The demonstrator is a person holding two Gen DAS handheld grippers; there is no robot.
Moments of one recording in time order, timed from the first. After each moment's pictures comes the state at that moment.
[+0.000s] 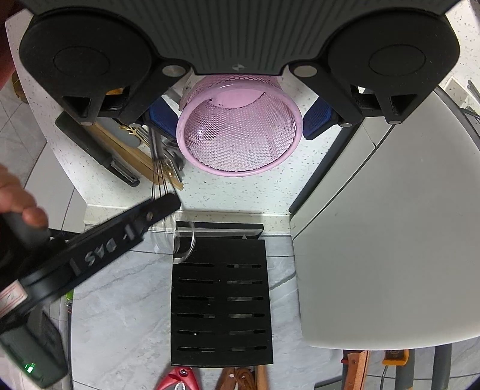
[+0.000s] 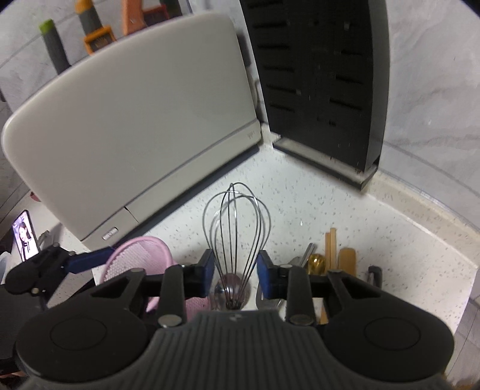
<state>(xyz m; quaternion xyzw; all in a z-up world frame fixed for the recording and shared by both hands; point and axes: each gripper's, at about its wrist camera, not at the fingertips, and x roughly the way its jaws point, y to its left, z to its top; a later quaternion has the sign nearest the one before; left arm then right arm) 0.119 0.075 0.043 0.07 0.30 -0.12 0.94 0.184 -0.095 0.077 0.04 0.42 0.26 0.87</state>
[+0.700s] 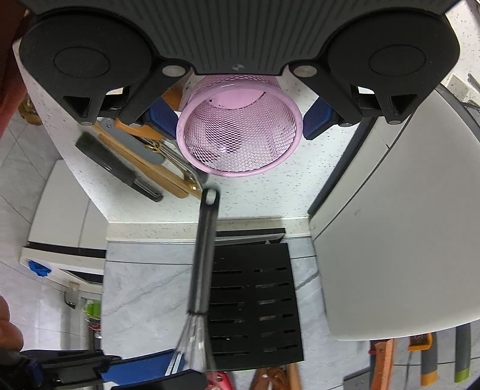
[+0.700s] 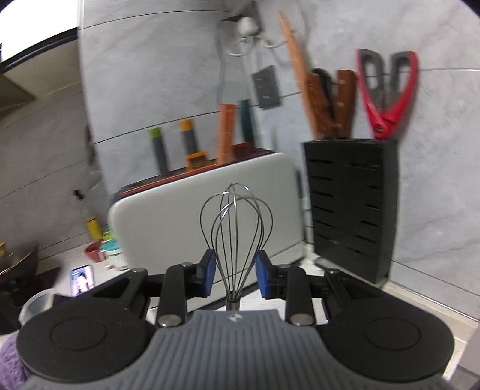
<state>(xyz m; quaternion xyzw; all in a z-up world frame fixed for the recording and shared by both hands) 0.100 0.061 0.043 0.10 0.31 -0.15 0.93 0.104 -0.122 0.157 0.07 0.20 0.35 0.91</state>
